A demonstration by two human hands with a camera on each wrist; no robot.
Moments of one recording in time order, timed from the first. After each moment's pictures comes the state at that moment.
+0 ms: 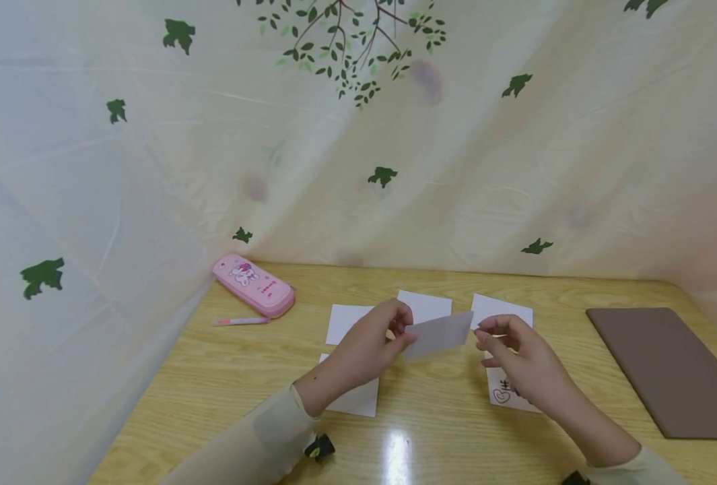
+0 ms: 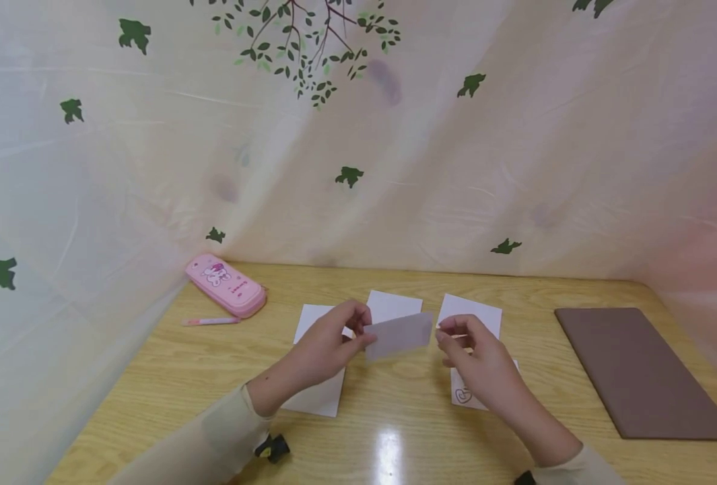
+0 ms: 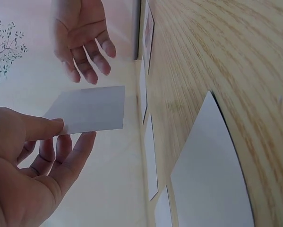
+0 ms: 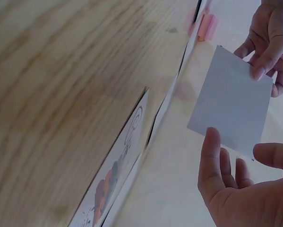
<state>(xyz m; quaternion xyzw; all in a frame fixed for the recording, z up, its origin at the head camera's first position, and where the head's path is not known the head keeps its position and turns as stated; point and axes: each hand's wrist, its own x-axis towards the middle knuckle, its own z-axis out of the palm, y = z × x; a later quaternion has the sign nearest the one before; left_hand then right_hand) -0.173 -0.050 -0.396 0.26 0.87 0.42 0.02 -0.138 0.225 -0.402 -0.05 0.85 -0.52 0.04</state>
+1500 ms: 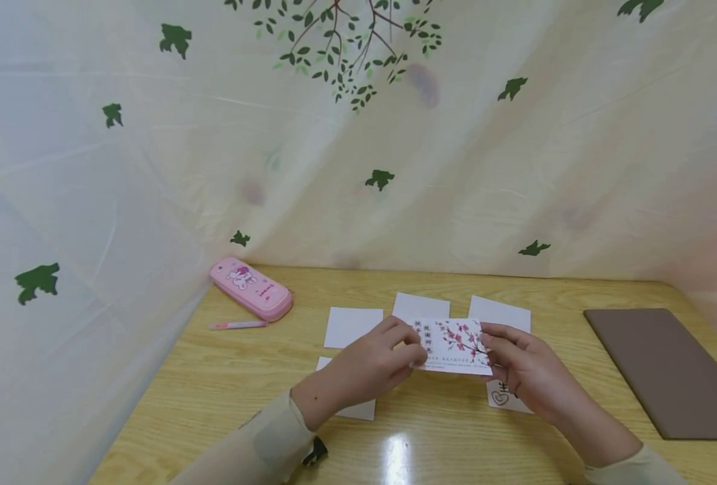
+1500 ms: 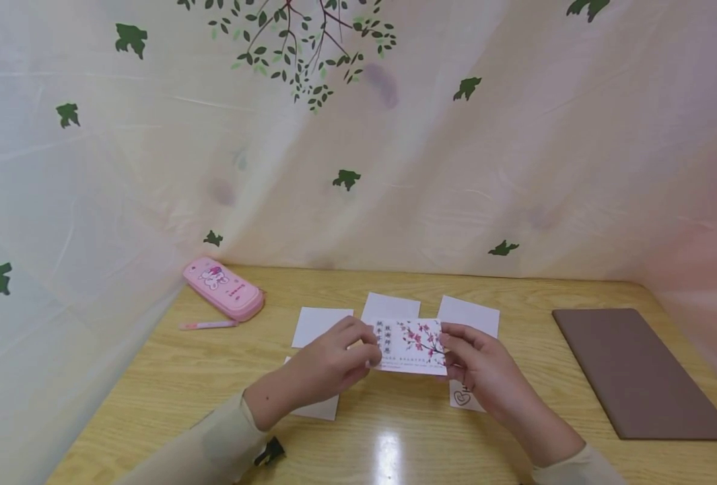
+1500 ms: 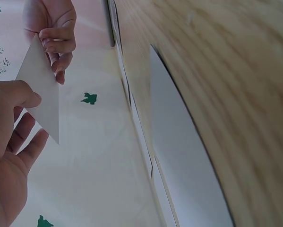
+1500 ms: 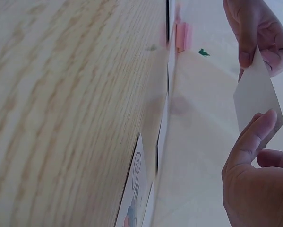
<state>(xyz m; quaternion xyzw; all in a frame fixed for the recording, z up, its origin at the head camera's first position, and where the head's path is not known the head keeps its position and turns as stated) -0.170 -0.057 -0.412 0.53 0.79 0.14 -0.28 -0.147 0.239 -0.410 -0.01 0.70 -0.70 0.18</state>
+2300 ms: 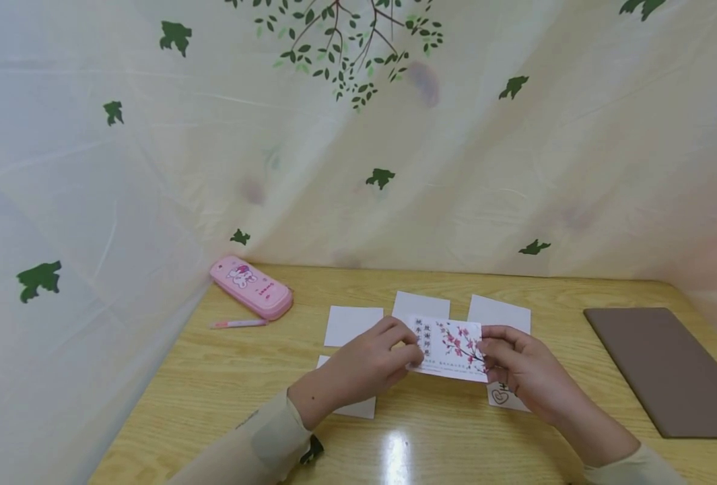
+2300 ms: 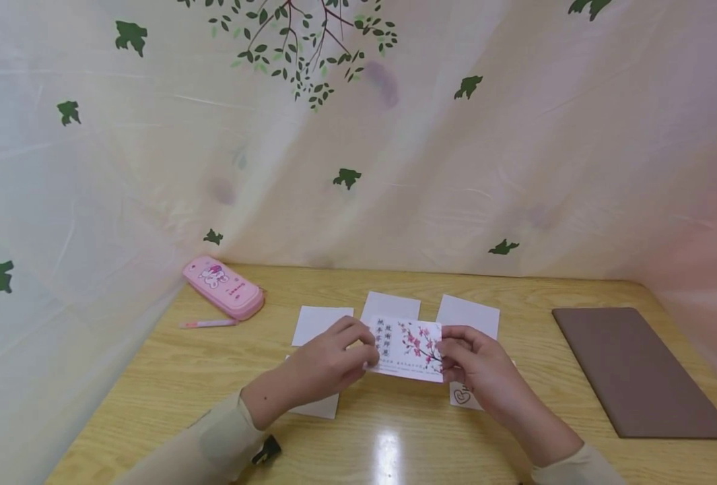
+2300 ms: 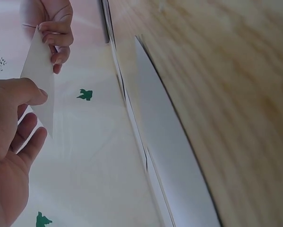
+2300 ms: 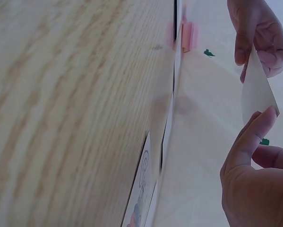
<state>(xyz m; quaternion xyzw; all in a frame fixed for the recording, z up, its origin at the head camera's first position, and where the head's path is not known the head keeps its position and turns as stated) -0.170 -0.062 -0.415 0.52 0.81 0.12 -0.26 -0.146 0.238 -0.415 0.00 0.73 -0.66 0.17</state>
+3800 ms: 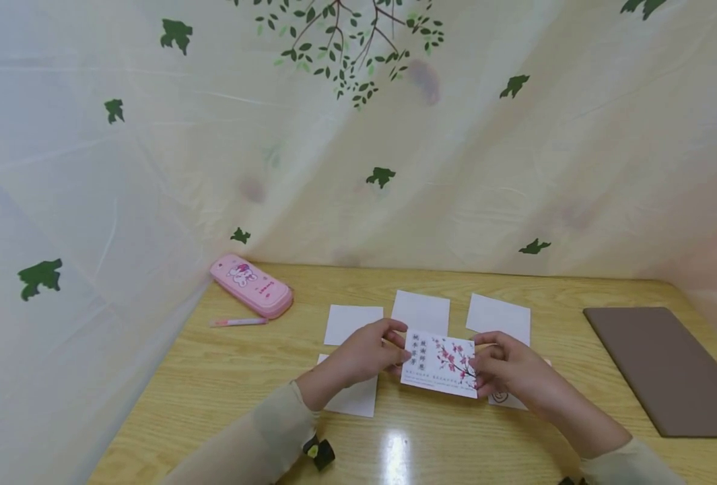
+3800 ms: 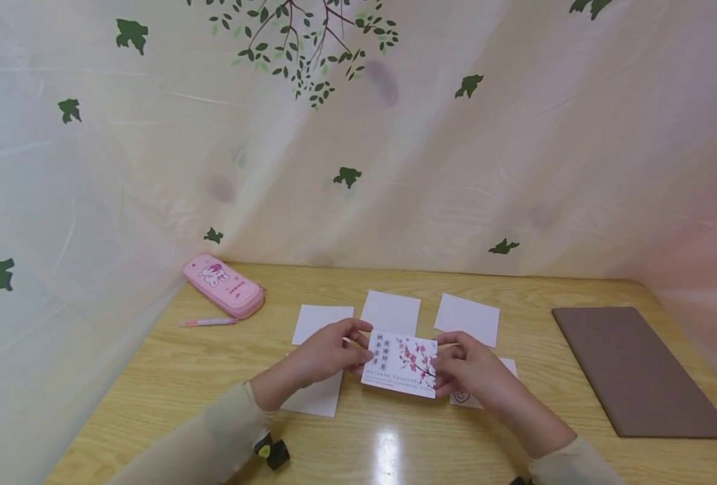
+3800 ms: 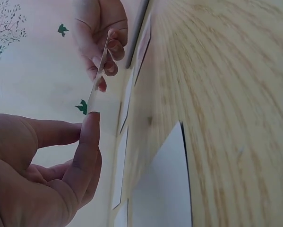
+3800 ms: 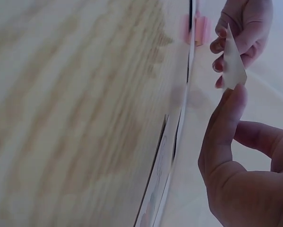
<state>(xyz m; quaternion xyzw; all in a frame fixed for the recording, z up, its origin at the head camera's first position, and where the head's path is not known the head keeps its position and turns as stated) -0.186 -0.050 -0.424 0.09 0.80 0.55 0.22 -0.151 0.235 -0.427 -0.02 0.77 -0.60 0.22</state>
